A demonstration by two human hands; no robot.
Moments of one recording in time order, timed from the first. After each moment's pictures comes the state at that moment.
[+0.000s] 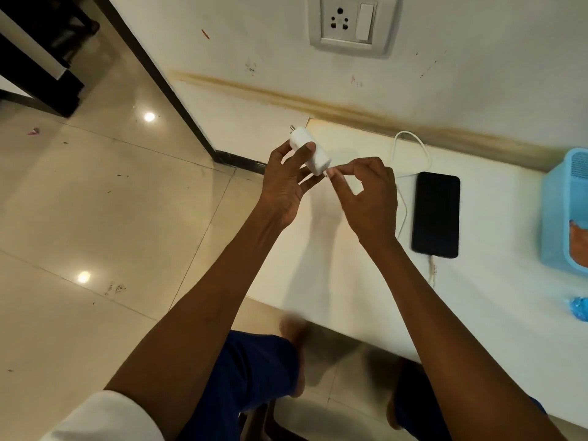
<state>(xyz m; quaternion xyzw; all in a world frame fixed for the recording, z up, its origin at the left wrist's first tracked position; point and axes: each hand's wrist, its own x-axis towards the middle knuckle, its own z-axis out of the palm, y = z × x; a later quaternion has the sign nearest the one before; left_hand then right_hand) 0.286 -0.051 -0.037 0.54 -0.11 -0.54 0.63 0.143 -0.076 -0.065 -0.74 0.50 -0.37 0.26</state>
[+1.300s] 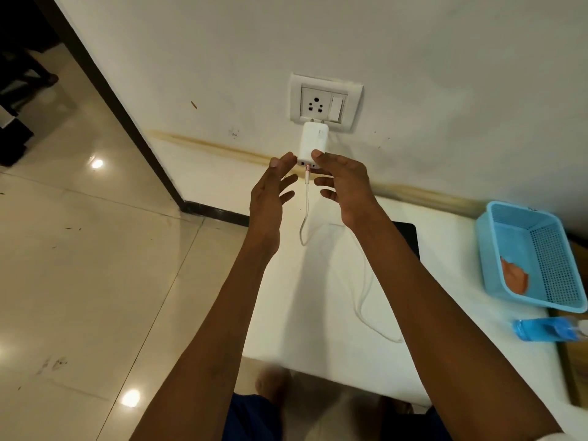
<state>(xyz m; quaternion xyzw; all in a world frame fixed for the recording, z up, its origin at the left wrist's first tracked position) 0.299 -0.063 0.011 0.55 -0.26 -0.46 0.64 0.190 -0.149 0.021 -0.47 0.53 -0.35 0.61</state>
